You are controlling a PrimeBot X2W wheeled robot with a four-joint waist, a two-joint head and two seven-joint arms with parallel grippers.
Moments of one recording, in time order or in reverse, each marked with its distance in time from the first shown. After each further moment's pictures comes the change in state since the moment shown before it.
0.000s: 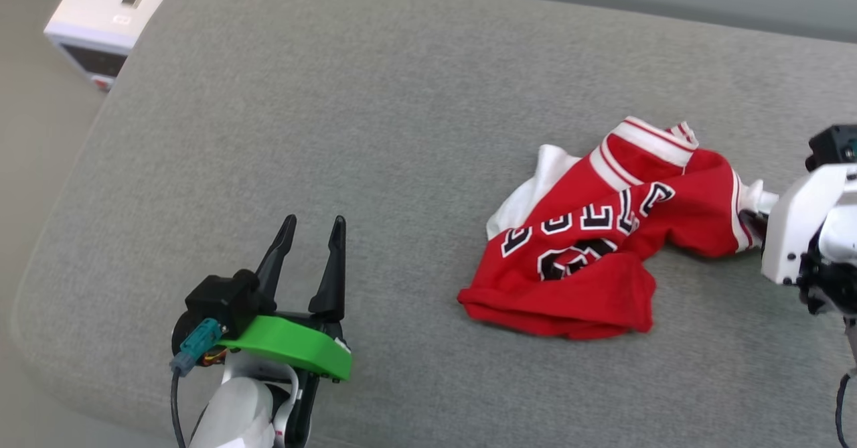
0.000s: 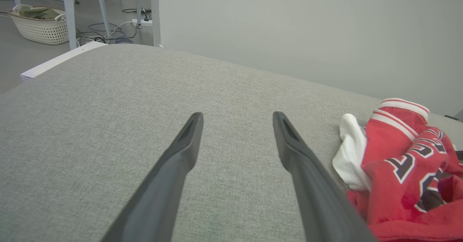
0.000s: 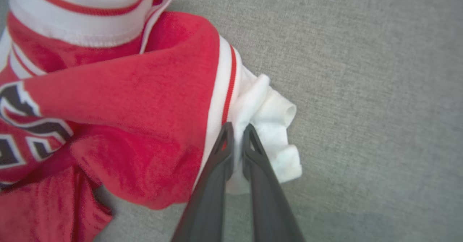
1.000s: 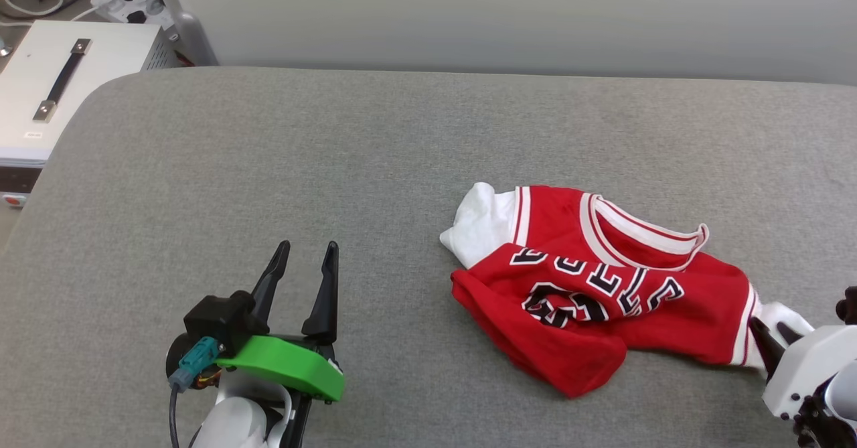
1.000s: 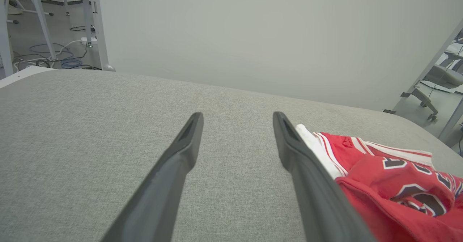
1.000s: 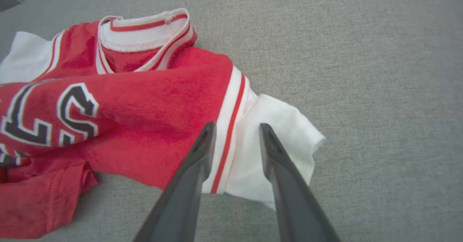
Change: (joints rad) left arm 0.043 0.019 0.005 0.027 0.001 0.000 0.000; right arm 0.479 0.197 -0.327 -0.254 -0.143 0.000 -0.225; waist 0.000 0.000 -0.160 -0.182
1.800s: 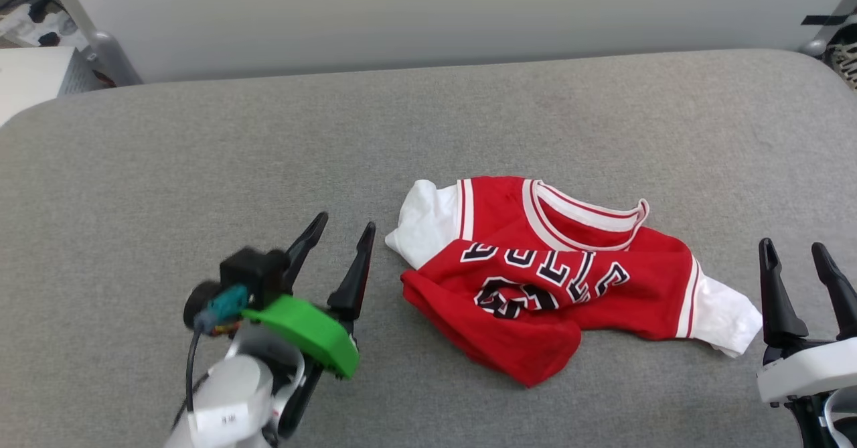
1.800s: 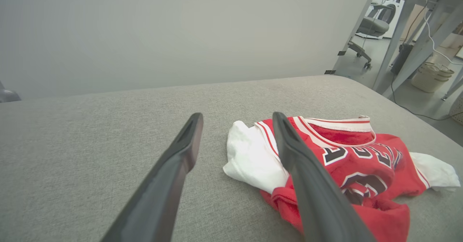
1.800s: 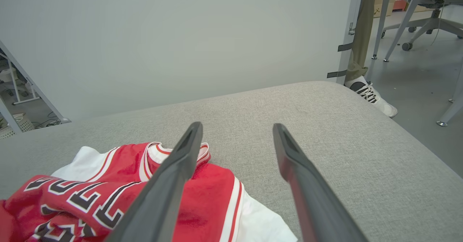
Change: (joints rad) left arm -0.090 0.110 -0.165 -0.034 -0.063 0.000 0.101; right arm 0.094 0.088 0.023 -0.301 -0.074 0.000 -0.459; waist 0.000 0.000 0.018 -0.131
